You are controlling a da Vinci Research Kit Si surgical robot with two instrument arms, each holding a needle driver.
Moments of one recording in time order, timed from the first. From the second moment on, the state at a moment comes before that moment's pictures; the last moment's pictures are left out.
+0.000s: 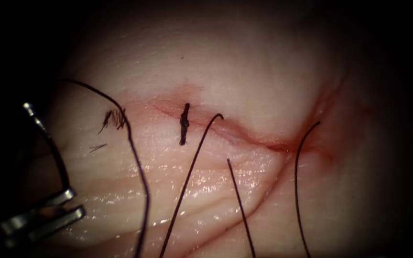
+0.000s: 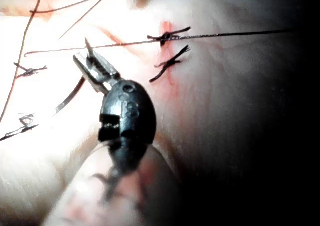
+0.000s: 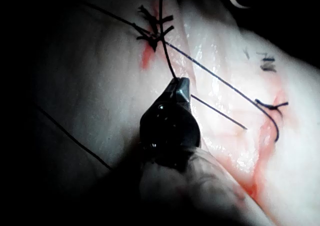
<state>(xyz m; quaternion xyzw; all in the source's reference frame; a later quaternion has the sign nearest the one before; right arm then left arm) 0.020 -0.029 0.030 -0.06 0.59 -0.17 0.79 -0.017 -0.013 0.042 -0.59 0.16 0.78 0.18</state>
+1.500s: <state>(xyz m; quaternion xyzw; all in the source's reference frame) 0.023 -0.019 0.042 -0.14 0.55 -0.12 0.82 -0.009 -0.012 0.043 -0.53 0.23 0.81 0.08</state>
